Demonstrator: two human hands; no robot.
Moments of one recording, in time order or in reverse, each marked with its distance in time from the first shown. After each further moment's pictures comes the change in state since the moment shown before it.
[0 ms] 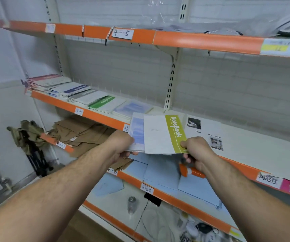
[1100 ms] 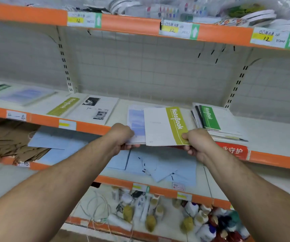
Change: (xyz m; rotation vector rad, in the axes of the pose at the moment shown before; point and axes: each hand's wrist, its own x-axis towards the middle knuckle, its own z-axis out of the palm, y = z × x) left_hand -0.168 0.069 0.396 0.051 -0.282 0.032; right_hand -0.070 0.138 -0.419 0.052 0.289 0.045
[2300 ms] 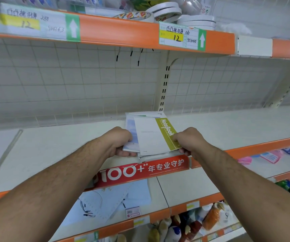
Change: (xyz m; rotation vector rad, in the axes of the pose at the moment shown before) left_hand 0.110 0.105 0.210 0.300 -0.466 0.066; right_hand 0.101 0.007 -0.164 -0.196 0.313 0.189
